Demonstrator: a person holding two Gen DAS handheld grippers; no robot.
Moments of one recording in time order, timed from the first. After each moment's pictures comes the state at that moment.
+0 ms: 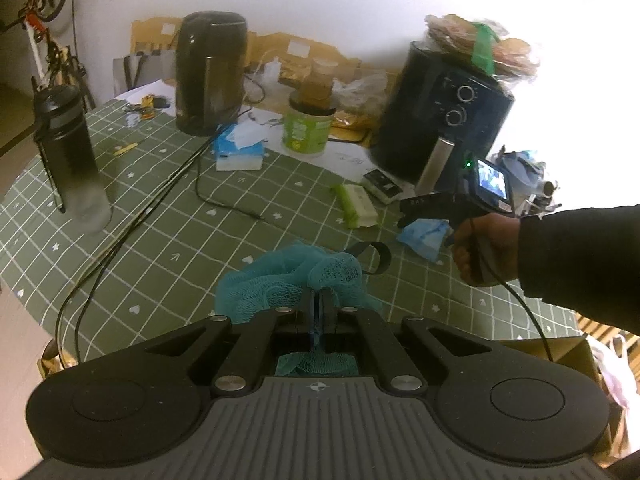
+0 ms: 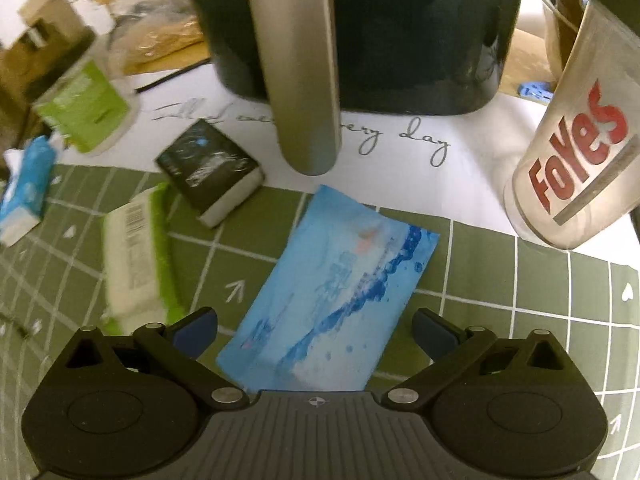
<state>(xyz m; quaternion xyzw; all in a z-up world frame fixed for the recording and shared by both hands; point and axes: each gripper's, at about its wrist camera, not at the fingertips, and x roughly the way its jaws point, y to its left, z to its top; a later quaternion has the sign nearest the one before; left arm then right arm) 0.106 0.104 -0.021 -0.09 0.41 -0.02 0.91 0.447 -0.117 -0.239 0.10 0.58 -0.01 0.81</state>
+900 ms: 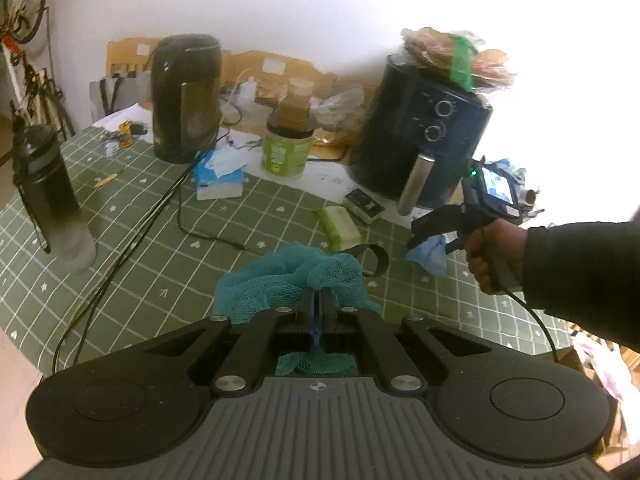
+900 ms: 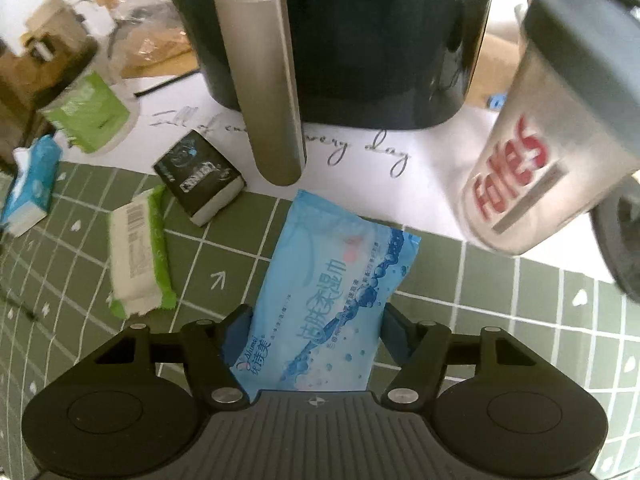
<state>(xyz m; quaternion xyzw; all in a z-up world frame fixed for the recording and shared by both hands) 0.123 0.103 -0.002 -0.07 0.39 -0.06 0.92 0.434 -0.143 -0.197 0.08 0.59 0.01 0.80</state>
